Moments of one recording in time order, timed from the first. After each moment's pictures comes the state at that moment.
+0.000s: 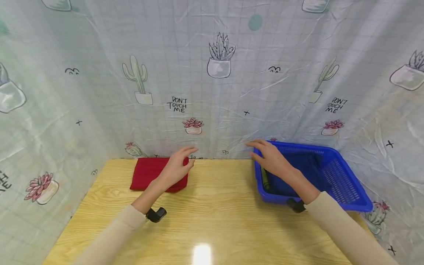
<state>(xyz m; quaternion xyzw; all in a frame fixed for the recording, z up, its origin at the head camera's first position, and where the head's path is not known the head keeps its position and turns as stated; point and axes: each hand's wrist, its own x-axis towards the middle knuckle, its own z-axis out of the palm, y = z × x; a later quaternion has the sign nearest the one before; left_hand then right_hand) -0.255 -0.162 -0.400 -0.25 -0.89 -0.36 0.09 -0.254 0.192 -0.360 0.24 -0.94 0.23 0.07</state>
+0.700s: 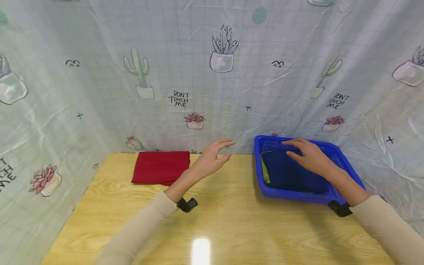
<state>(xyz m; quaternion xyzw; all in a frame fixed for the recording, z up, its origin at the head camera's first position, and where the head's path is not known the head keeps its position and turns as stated) -0.248 -0.068 -0.375 -0.33 -0.84 -0.42 0.06 -0.225 0.286 -0.337 0.19 -0.97 0.18 0.04</state>
